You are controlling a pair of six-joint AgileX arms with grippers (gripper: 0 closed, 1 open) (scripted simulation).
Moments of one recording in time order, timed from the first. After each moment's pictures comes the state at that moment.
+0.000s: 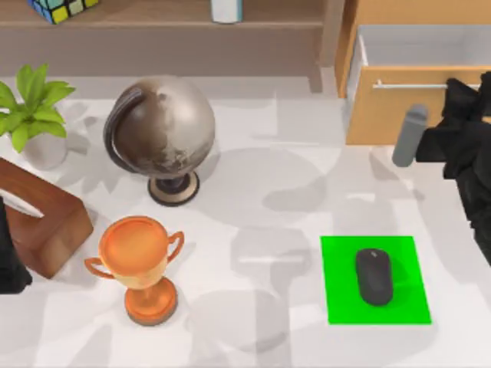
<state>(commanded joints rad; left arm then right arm) 0.00 0.00 0.00 0.00 0.00 0.00 0.22 2.13 0.67 1.43 0.26 -1.56</state>
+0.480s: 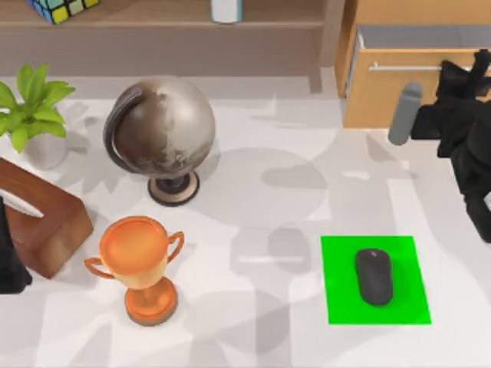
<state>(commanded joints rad) 0.00 0.00 0.00 0.00 0.00 0.00 0.20 2.18 0.82 1.35 0.23 -1.55</state>
